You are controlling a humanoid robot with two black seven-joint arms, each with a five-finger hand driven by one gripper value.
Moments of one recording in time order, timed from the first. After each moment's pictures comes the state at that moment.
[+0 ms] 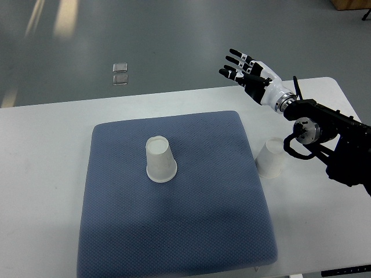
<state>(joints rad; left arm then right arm) -0.05 0.00 -0.12 -0.14 0.12 0.06 0.10 0.86 -0.25 0.51 0.77 -0.11 0.13 0.27</state>
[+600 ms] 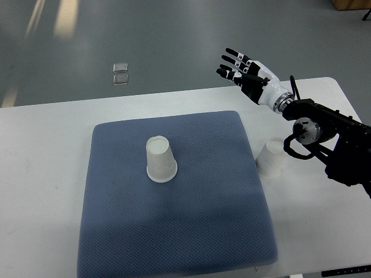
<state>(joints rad) -0.05 0.00 -0.12 -0.14 0.11 0.06 0.10 0.86 -0.25 0.52 0.76 -0.10 0.23 0.28</state>
